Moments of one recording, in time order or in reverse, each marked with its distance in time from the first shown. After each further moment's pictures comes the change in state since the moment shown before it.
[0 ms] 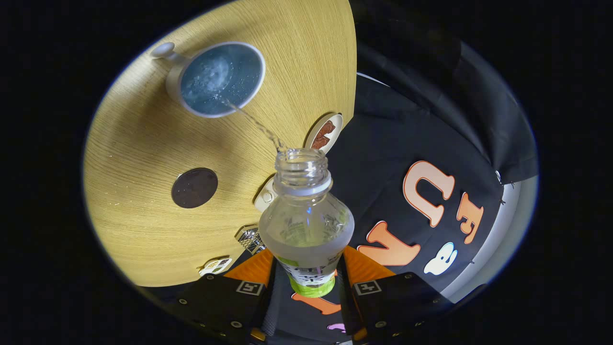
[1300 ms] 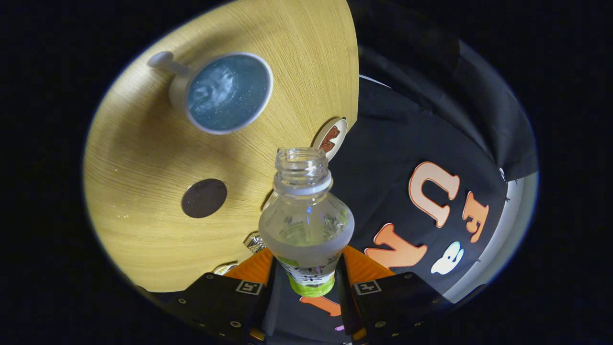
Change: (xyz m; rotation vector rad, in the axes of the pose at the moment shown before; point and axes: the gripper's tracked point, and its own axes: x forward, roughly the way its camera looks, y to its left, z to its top) arm -0.003 0.027 0.013 0.102 -0.012 0.048
